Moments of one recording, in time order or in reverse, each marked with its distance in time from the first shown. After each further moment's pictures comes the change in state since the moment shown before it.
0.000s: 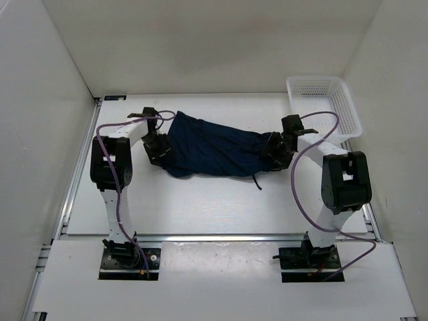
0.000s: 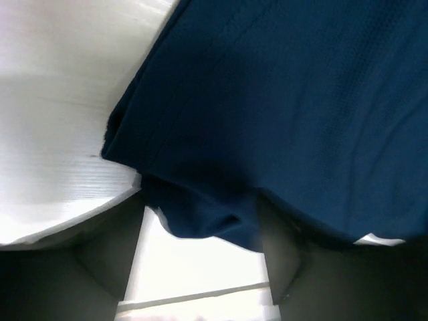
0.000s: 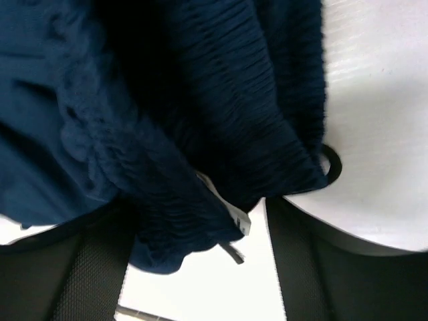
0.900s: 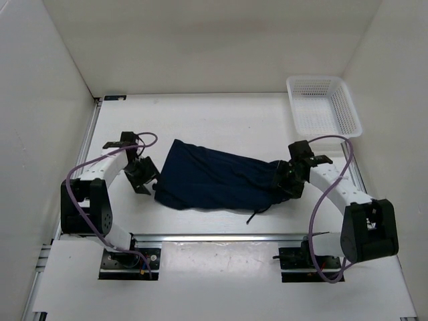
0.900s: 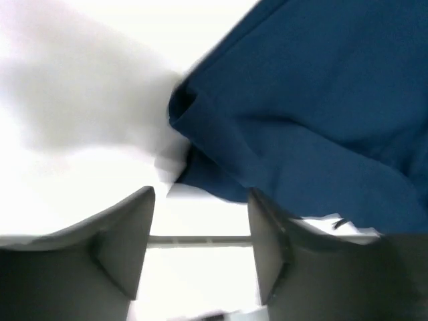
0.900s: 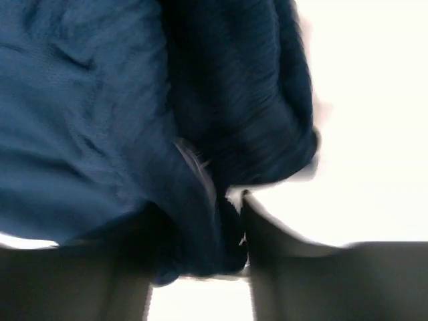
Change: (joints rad) left arm 0.097 -0.563 -0.540 0.023 0.008 -0.034; right arm 0.048 -0.421 -0.329 -0.179 0.057 -0.057
